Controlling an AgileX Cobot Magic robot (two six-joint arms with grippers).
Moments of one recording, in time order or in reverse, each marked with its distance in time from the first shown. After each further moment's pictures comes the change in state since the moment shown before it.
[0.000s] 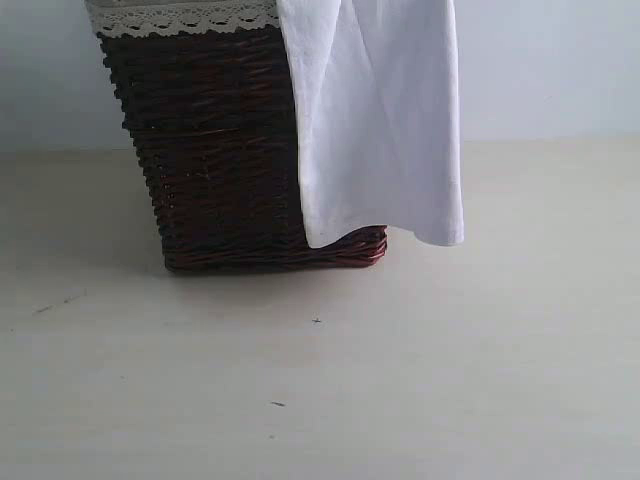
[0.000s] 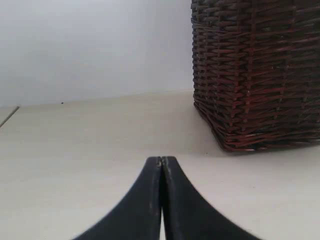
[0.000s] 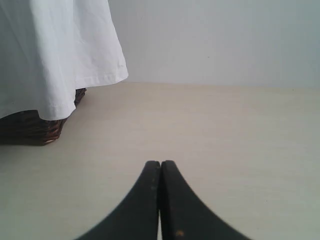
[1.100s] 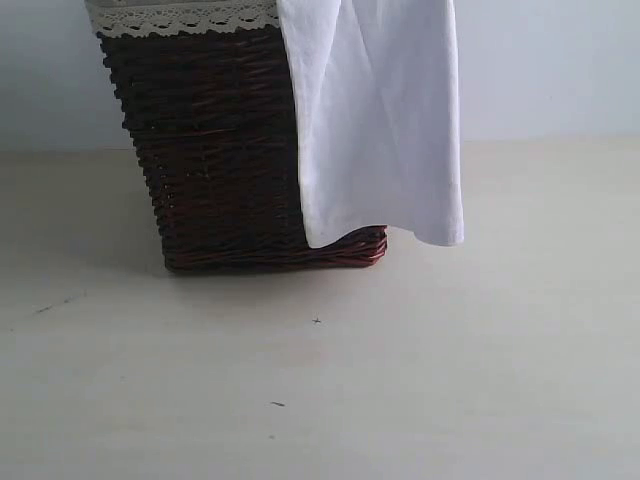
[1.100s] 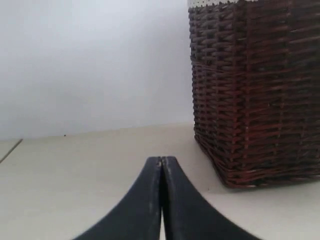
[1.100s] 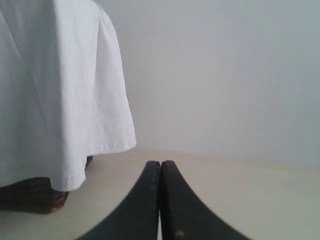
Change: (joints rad) left arm 0.000 0.000 0.000 0.000 -0.118 0.000; right arm 0.000 0.000 0.000 -0.045 -0.249 -0.004
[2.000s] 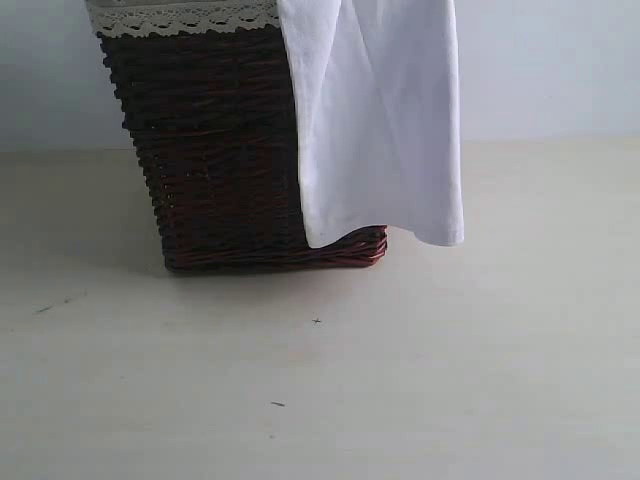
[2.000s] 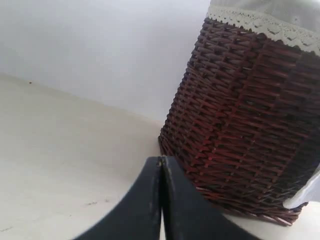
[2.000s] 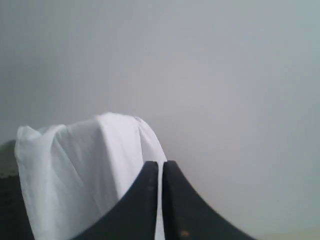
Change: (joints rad) left arm 0.000 0.000 0.000 -0.040 0.024 -0.396; right arm 0.000 0.000 -0.036 -0.002 -0.272 0.314
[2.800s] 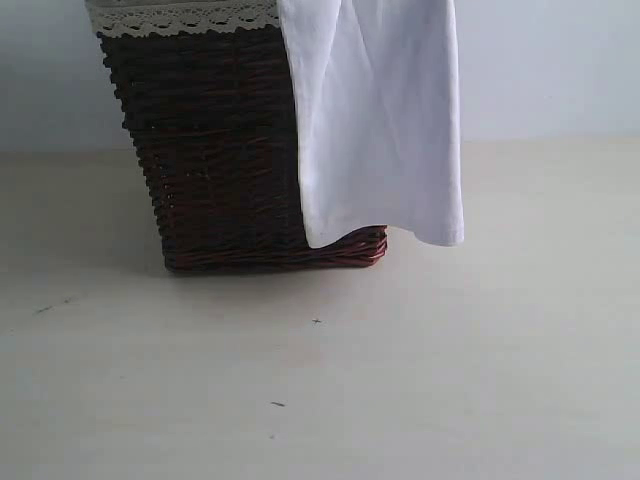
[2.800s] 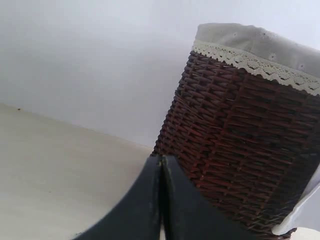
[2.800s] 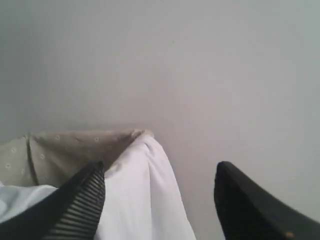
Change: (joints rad) left arm 0.000 0.000 0.000 -0.011 -0.100 0.000; right arm 0.000 0.958 -0.861 -1.000 0.065 0.902
